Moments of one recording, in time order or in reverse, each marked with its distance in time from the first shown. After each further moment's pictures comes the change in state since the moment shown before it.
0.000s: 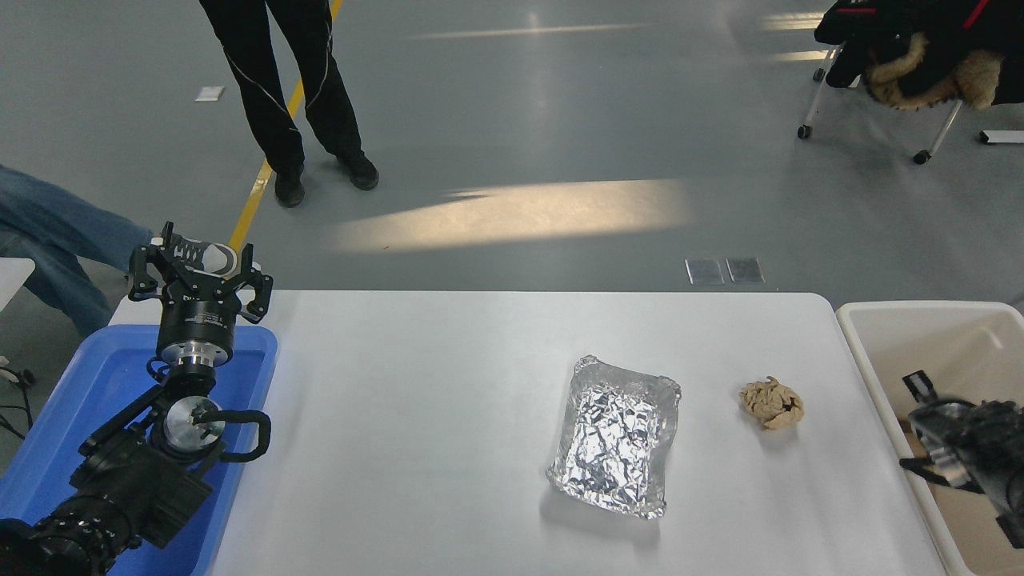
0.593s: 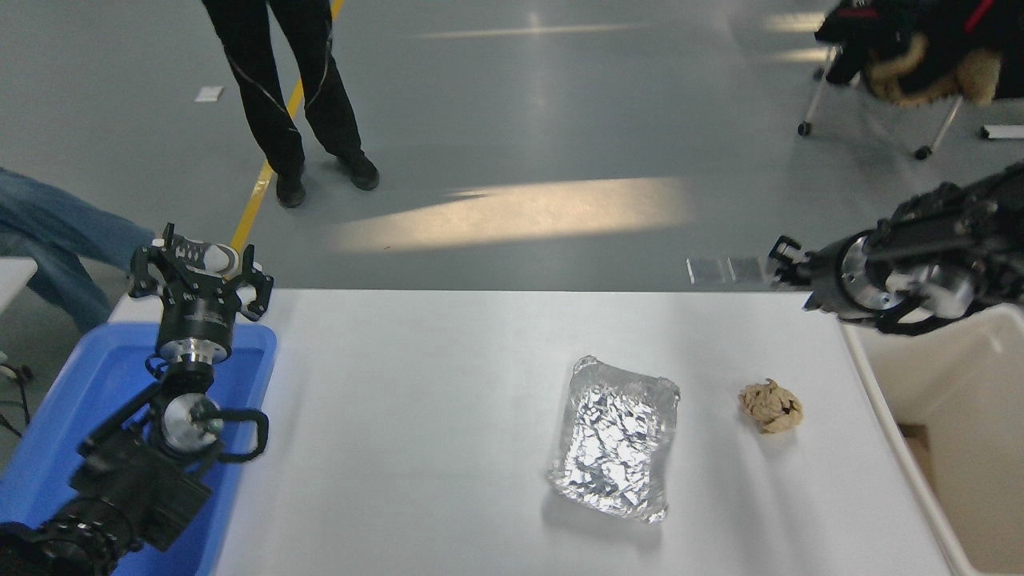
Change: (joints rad) left arm 0.001 0.000 0.000 0.000 -0.001 0.000 -0.001; right arm 0.936 0.240 -0.389 0.824 -0.019 0.217 0.002
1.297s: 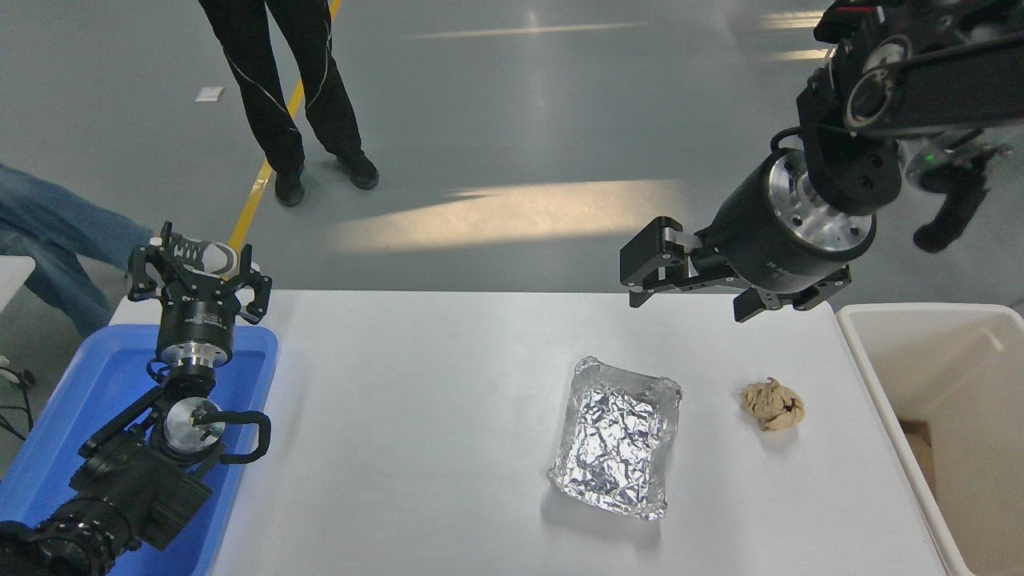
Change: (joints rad) left arm 0.001 0.000 0.000 0.001 -0.002 0.001 -0.001; right arm 0.585 0.126 0.048 0.186 0.028 0.603 0.000
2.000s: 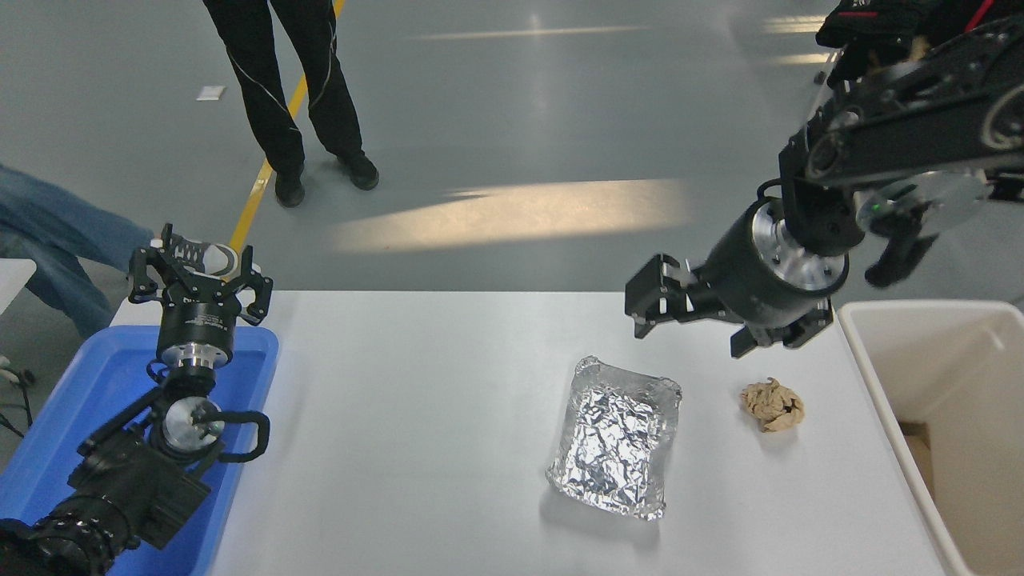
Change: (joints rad) left arm 0.001 0.000 -0.001 0.000 0.000 0.000 0.000; right arm -0.521 0.005 0.026 -0.096 0.003 -0.373 -0.010
